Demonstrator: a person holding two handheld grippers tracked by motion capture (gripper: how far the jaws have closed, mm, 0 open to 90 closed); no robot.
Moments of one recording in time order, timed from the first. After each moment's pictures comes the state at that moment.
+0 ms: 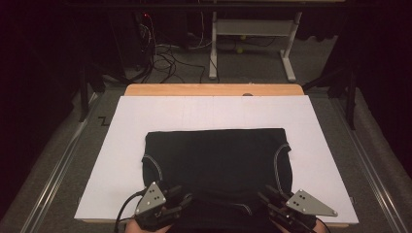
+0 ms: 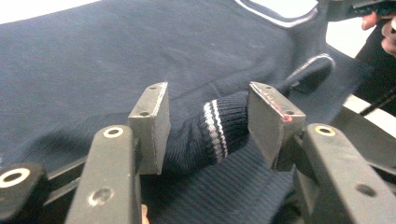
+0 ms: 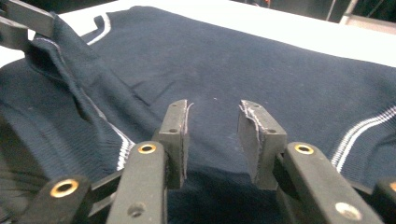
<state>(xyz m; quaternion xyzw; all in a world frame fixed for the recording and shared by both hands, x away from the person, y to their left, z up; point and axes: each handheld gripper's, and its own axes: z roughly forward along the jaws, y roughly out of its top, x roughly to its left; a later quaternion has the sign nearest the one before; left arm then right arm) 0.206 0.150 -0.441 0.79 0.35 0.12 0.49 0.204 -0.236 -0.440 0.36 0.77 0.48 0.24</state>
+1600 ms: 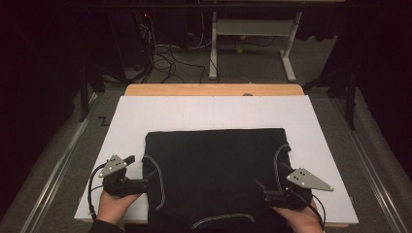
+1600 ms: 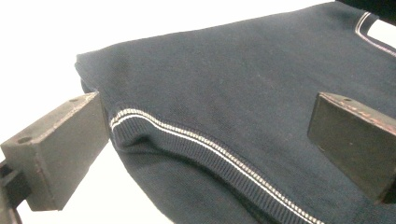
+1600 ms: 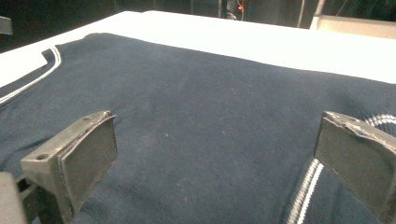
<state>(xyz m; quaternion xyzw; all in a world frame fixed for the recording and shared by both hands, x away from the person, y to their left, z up) 0.277 0.244 -0.452 0.73 0.45 0.16 0.49 0.255 -0.240 -0.440 0.40 0.73 0.50 0.25</state>
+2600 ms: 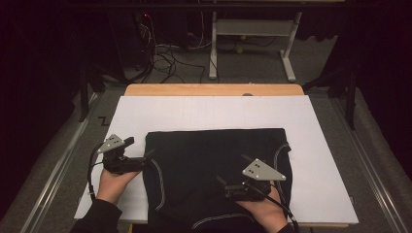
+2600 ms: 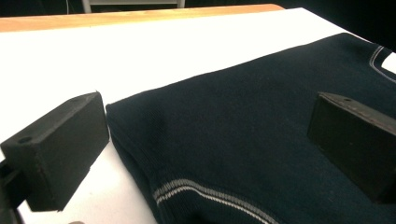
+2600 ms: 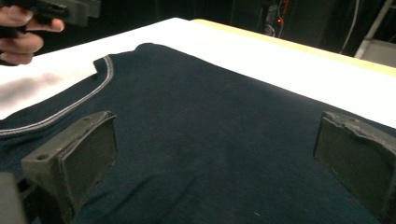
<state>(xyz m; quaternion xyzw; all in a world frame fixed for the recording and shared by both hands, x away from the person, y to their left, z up) 0.331 0.255 -0.437 0.73 0.44 0.17 0.50 0.274 -0.146 -0.435 0.33 0.76 0.51 0.23</state>
